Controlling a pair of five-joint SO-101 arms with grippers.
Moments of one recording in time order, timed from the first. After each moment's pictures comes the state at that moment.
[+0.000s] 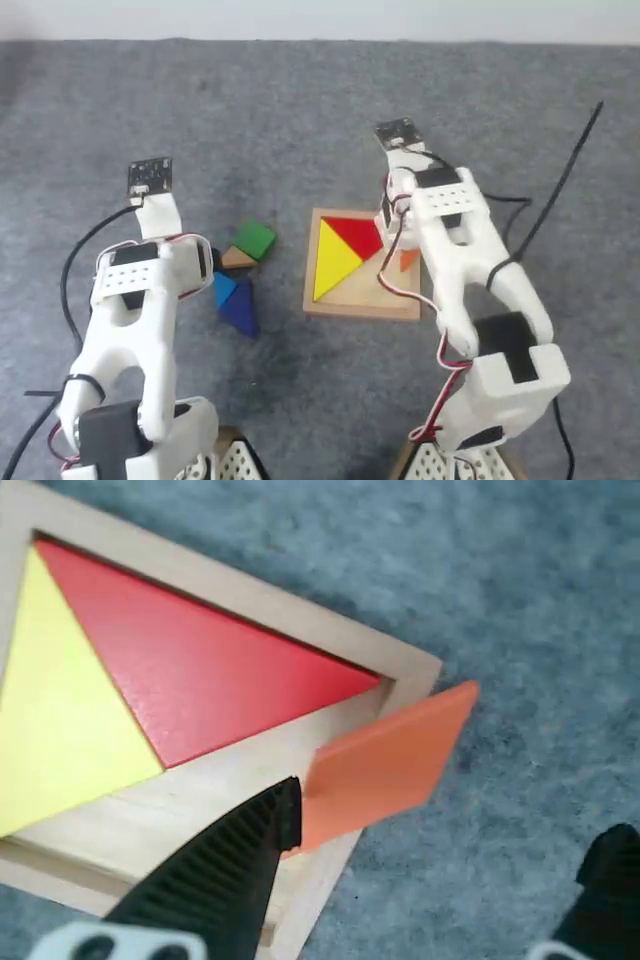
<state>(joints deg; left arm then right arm) -16.3 -16.8 55.0 46.5 3.9 -15.6 9.9 14.9 63.6 6.5</state>
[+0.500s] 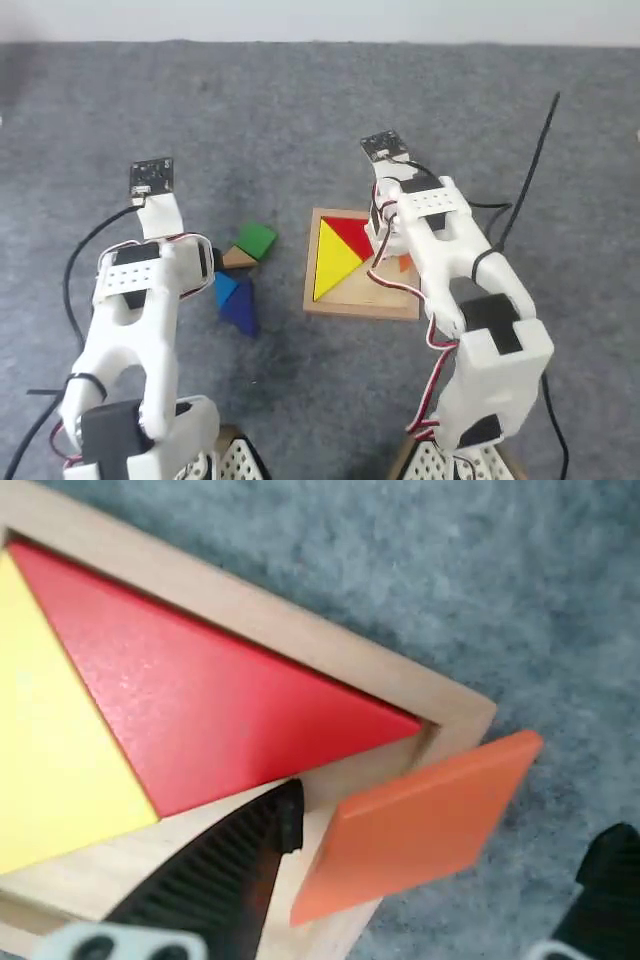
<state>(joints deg) -16.3 -16.8 55.0 46.5 3.9 -17.1 18.2 14.7 57.2 7.1</state>
